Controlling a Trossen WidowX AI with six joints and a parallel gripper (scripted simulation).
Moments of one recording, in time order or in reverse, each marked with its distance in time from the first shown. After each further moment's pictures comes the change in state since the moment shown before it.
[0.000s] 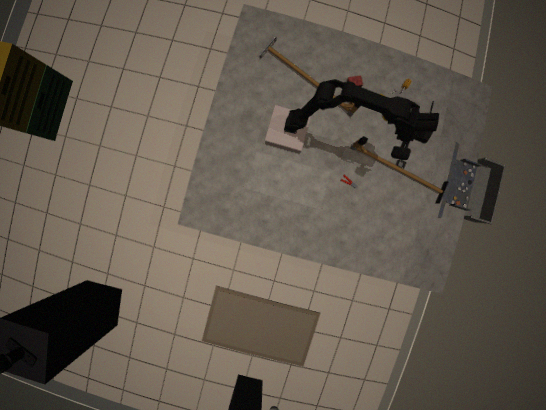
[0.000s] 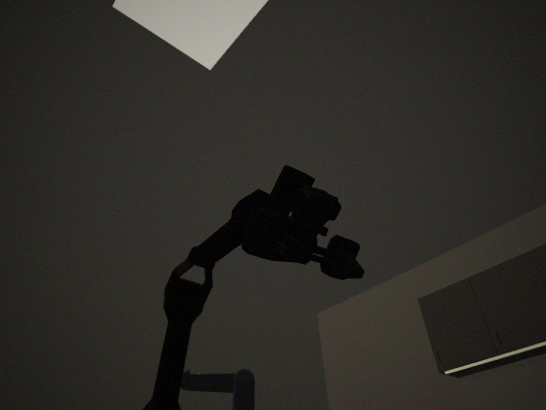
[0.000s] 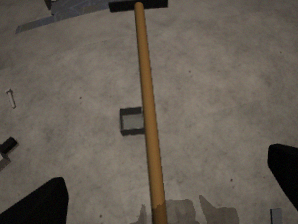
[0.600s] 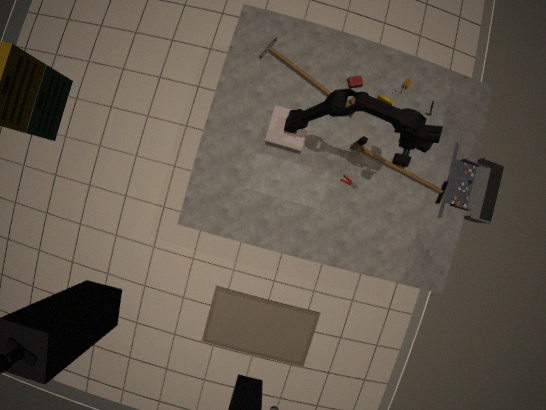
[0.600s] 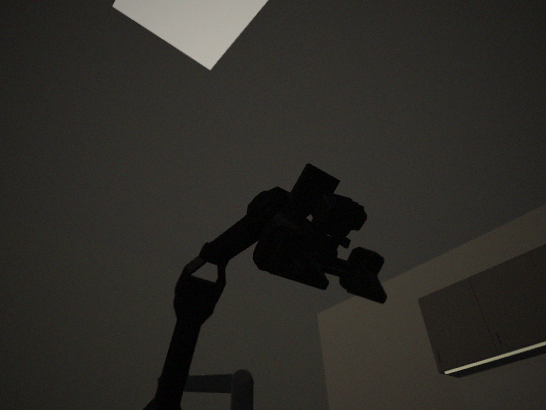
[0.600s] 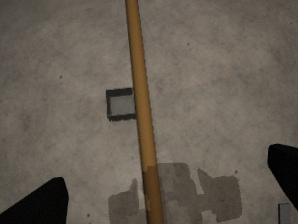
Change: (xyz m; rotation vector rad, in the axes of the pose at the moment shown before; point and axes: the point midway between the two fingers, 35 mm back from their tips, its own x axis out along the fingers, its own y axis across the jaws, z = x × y) arm 0.056 -0.007 -0.007 0.015 0.131 -0.019
